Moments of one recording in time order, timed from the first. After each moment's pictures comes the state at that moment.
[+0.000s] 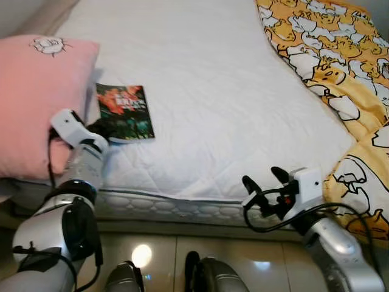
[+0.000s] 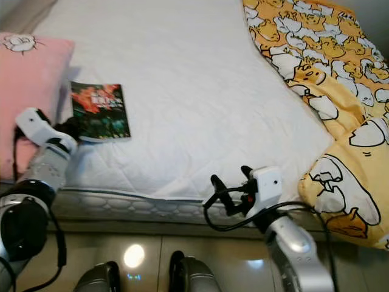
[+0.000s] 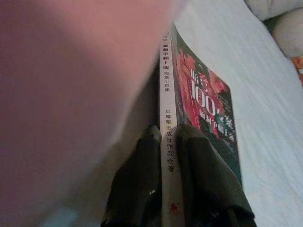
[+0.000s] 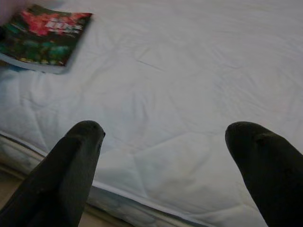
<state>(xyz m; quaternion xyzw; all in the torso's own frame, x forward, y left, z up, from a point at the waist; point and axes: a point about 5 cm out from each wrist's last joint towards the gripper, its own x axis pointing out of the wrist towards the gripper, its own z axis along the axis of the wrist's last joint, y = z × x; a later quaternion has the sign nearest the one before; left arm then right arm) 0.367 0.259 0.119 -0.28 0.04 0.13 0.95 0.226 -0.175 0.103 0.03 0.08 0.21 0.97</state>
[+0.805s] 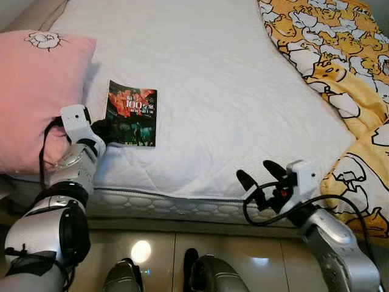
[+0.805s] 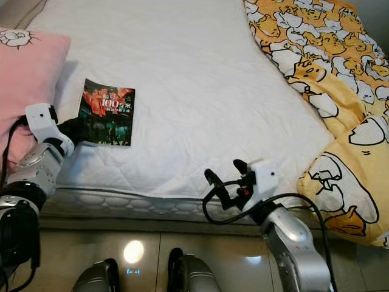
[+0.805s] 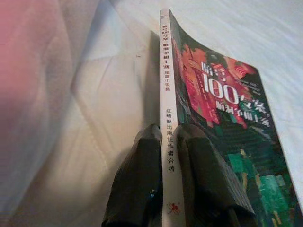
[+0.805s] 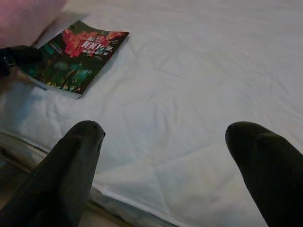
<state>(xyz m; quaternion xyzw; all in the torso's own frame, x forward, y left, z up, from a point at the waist) 0.365 0.262 0.119 -0.10 0.08 0.05 0.99 0.238 -0.162 0.106 0.07 0.07 0.26 0.96</state>
